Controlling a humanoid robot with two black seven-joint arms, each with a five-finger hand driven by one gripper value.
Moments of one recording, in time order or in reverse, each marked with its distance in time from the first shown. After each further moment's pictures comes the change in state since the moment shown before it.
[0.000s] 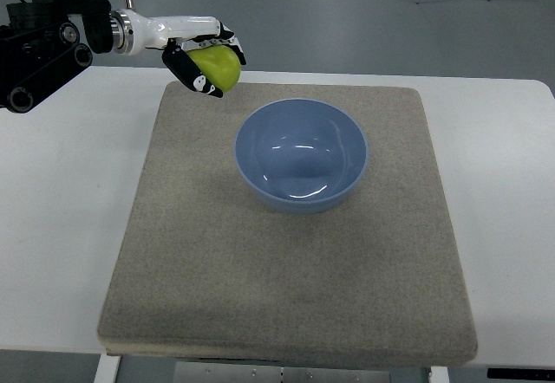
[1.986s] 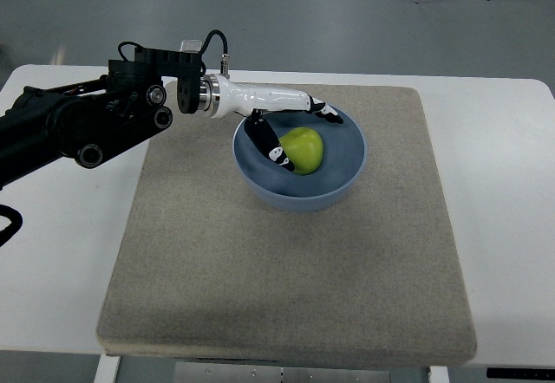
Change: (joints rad) left arm 0.105 -0.168 -0.001 -0.160 0.066 0.001 -0.001; right arm 0.000 0.000 0.000 -0.001 0.000 0.000 0.000
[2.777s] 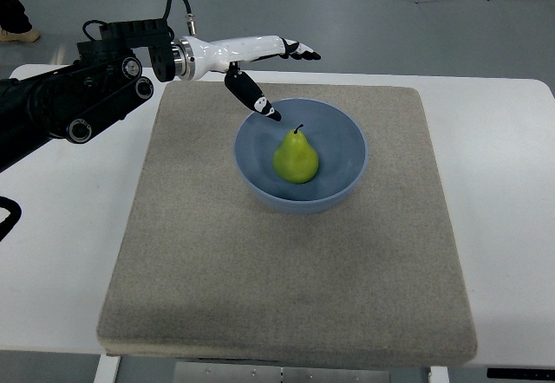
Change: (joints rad) left arm 0.001 0.006 -0.108 0.165 -0.061 0.119 0.005; right arm 0.000 0.000 0.000 0.001 0.000 0.000 0.000
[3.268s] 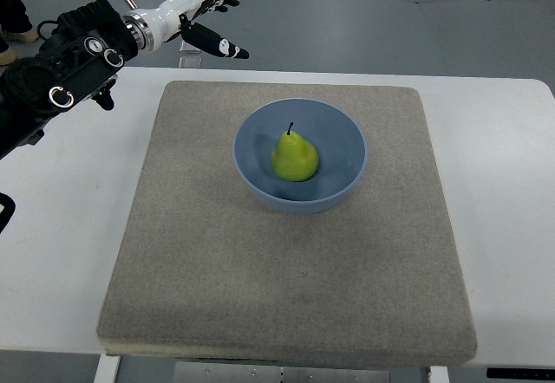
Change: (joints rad) left arm -0.013 -0.011 0.000 0.211 -0.439 0.136 0.113; right arm 0.000 0.000 0.000 0.000 0.000 0.000 0.000
